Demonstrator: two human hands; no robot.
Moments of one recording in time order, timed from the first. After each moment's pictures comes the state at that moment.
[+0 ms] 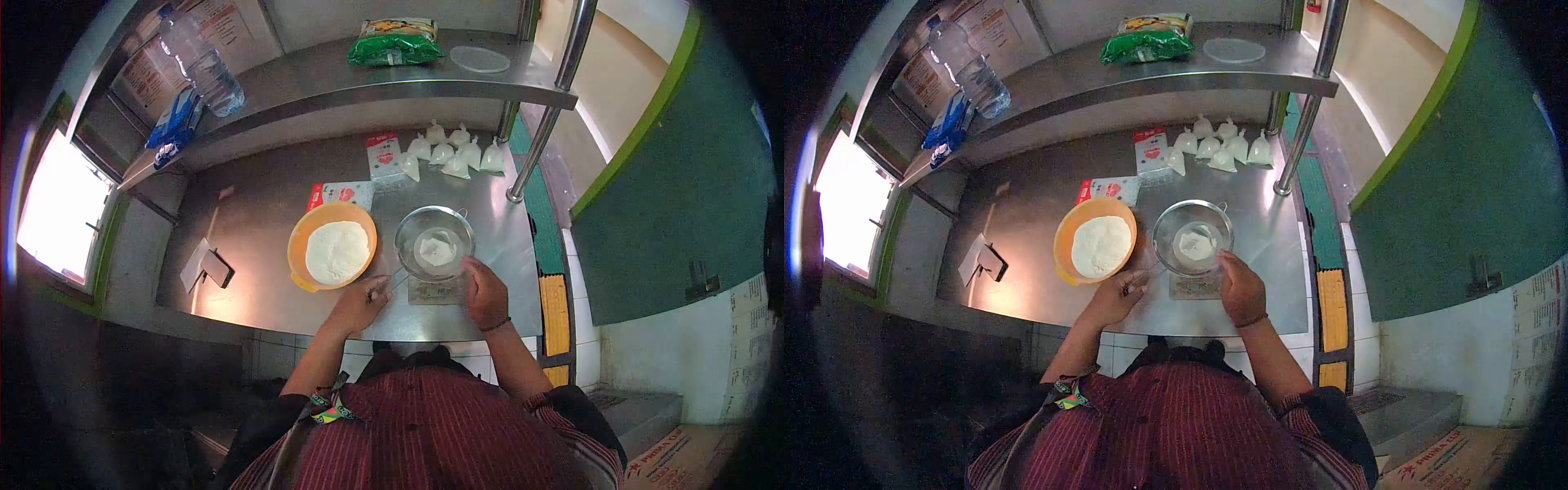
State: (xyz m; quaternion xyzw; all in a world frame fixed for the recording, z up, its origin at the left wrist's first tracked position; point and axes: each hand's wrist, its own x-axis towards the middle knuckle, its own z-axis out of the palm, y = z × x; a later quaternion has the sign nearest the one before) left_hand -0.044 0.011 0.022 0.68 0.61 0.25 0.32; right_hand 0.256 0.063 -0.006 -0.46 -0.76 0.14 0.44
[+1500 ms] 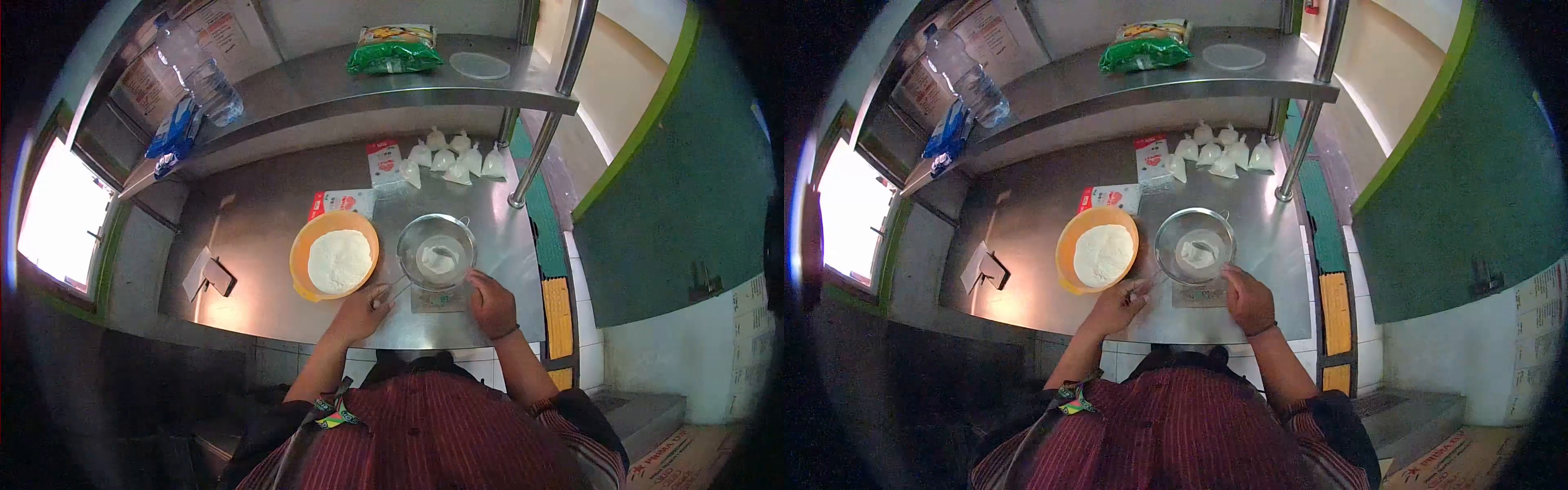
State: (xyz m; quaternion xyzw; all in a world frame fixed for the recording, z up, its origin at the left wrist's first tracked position) left_hand -0.044 0.012 0.034 0.67 0.62 0.23 0.33; right_hand 0.269 0.063 -0.005 -0.45 -0.79 0.13 0.39
